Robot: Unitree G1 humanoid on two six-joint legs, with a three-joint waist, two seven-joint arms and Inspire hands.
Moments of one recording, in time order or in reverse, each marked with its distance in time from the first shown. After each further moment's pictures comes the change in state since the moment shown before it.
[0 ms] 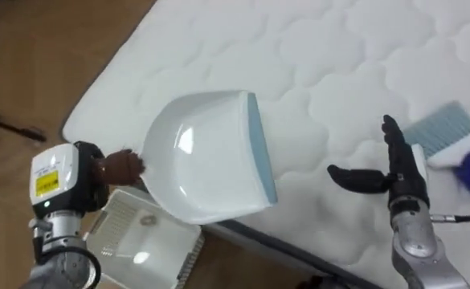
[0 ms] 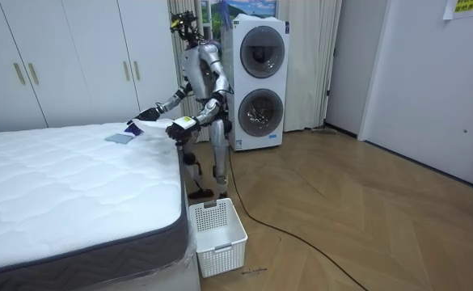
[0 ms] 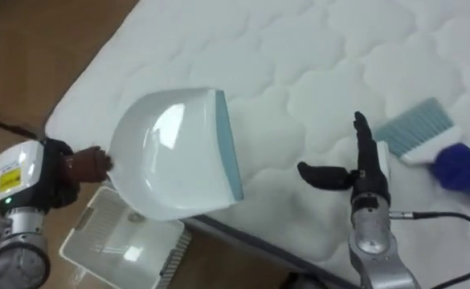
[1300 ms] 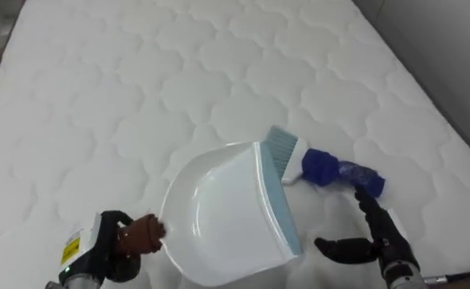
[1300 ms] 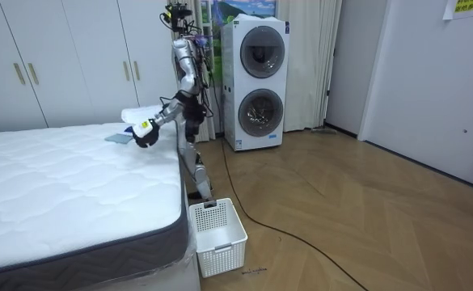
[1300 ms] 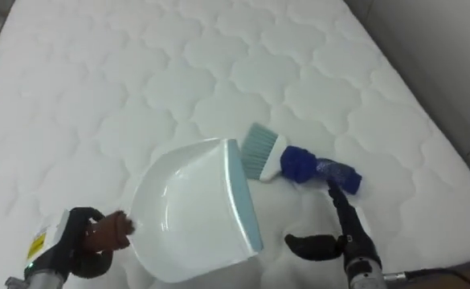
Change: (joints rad) left arm 0.256 -0.112 0.053 0.043 -0.201 -0.041 -0.282; right arm 0.211 0.033 -0.013 0.238 -0.091 -0.042 0.184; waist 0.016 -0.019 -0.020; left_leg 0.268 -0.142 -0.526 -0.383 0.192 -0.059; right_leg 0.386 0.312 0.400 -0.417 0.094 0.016
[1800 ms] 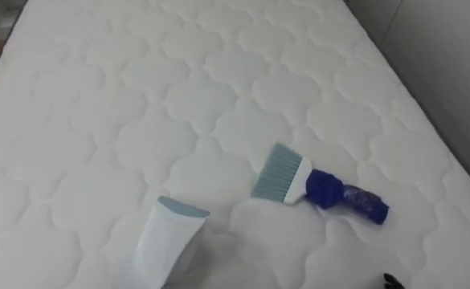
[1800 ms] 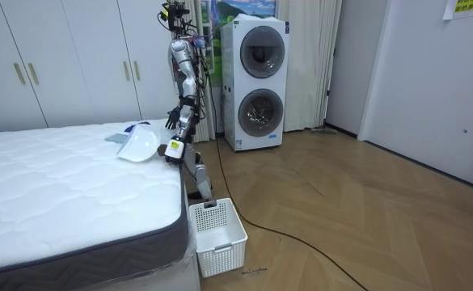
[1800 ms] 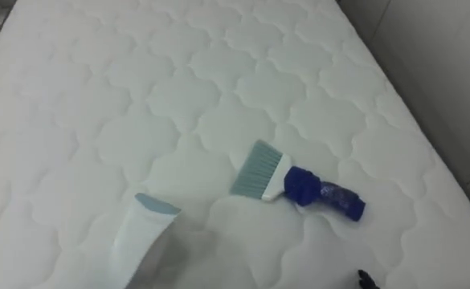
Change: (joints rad) left arm 0.072 -0.067 0.176 0.352 -0.230 0.096 -0.171; right arm 0.017 0.066 -0.122 0.316 -0.033 0.060 0.001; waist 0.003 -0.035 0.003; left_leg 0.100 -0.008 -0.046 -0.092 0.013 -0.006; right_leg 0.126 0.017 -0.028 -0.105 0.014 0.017
